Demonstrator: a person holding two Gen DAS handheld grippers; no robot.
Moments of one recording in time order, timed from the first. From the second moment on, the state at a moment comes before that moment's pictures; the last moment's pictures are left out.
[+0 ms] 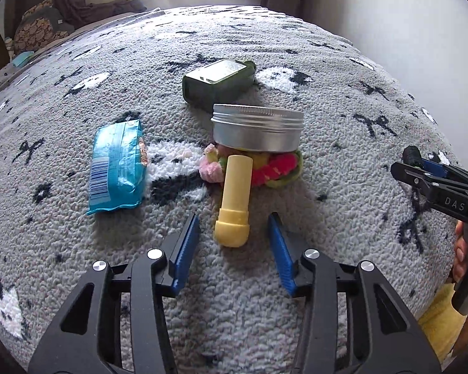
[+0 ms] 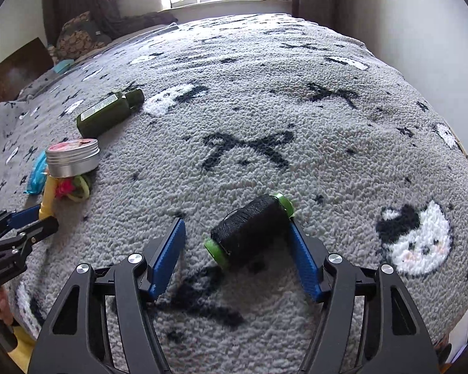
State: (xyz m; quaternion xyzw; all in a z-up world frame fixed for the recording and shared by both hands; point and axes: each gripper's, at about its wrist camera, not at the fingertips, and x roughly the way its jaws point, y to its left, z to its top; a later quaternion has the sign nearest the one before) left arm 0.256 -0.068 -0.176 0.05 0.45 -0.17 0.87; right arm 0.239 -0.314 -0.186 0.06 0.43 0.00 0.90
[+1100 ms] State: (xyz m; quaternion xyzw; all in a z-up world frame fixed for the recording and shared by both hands) left arm 0.116 -0.048 -0.107 0.05 0.39 -0.18 0.90; right arm 0.129 -0.265 -0.119 -0.02 0.35 0.07 0.93
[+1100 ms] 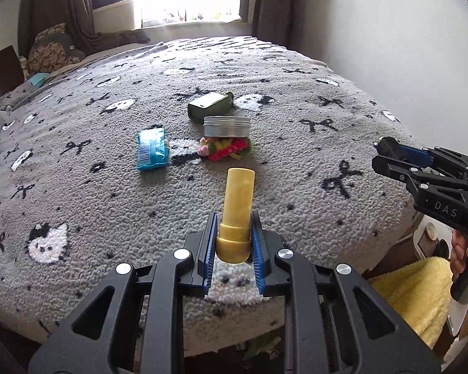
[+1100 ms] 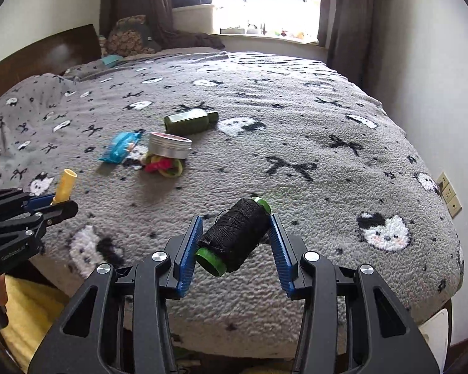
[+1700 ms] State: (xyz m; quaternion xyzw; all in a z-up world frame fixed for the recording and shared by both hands) left arm 0.009 -0.036 -0.121 0.05 0.39 -0.19 0.90; right arm 0.028 -0.236 -0.137 -0.03 0.37 0.12 0.92
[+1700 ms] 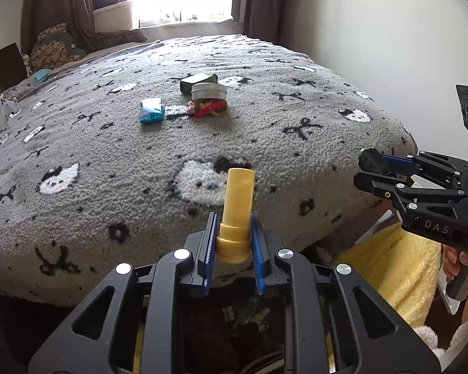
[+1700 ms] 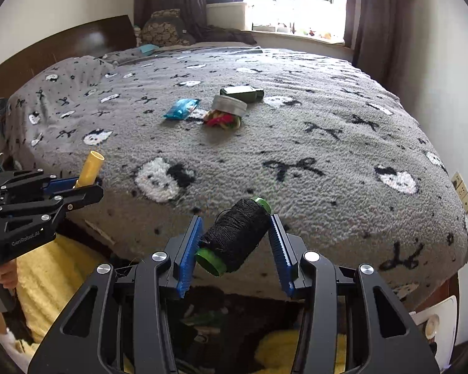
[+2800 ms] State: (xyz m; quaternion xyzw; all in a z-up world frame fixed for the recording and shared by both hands) left arm -0.008 -0.039 -0.308 0.05 0.61 -0.19 0.77; right arm 0.022 -0.213 -0.292 0.01 0.56 0.15 0.81
